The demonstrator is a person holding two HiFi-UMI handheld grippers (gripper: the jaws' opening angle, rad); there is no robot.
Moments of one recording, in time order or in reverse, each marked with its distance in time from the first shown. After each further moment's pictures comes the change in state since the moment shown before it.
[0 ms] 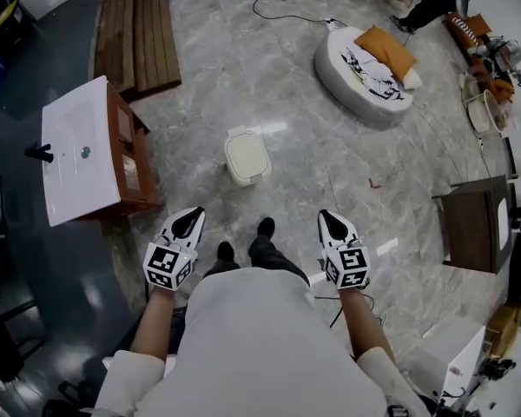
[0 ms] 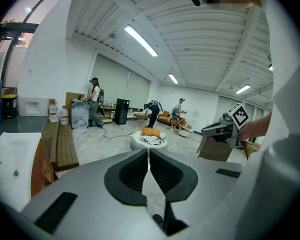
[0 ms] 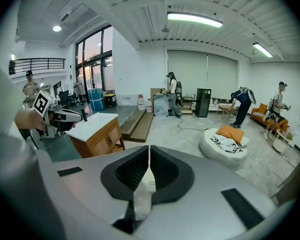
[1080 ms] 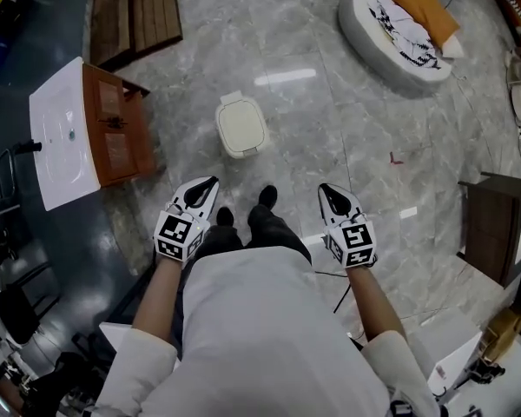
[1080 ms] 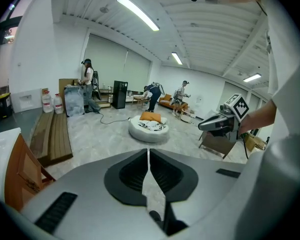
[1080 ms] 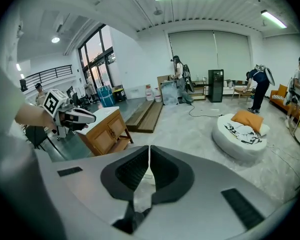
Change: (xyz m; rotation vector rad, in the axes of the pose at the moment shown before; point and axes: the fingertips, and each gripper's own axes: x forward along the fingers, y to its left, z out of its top) left arm 0.191 -0.035 -0.018 0.002 0.208 0.009; right arm 0.100 -0.129 -0.038 0.040 0.121 0.204
